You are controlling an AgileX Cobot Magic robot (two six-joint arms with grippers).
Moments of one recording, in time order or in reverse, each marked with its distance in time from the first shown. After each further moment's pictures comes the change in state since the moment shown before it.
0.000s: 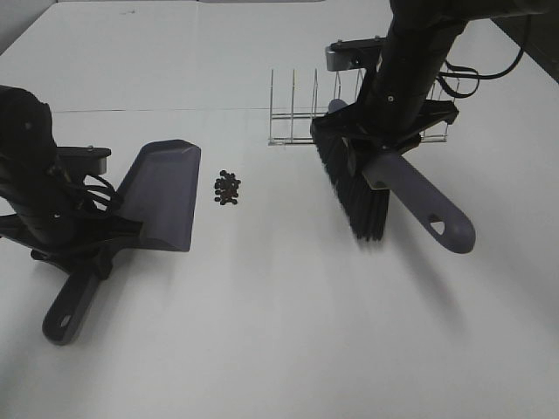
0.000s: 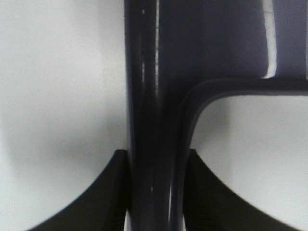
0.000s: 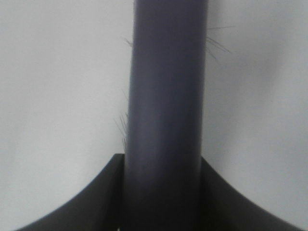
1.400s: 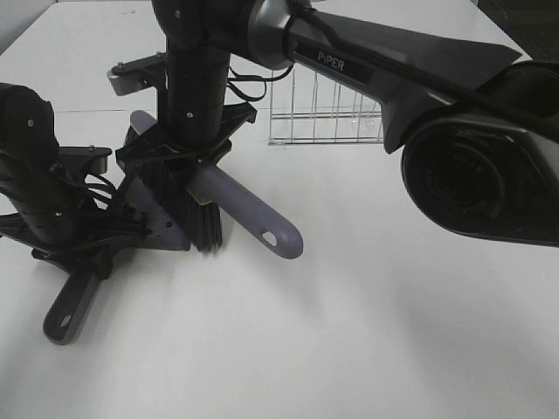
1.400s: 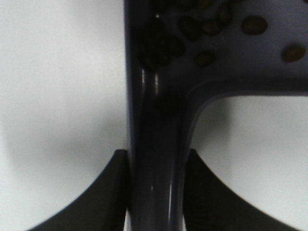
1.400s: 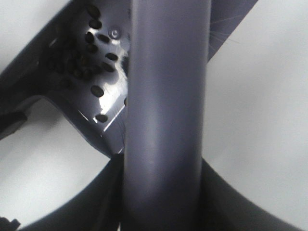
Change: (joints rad) left arm 0.000 0.003 -0.009 -0.004 0.014 0.001; right arm 0.342 0.490 -0.868 0.065 0.347 -0.133
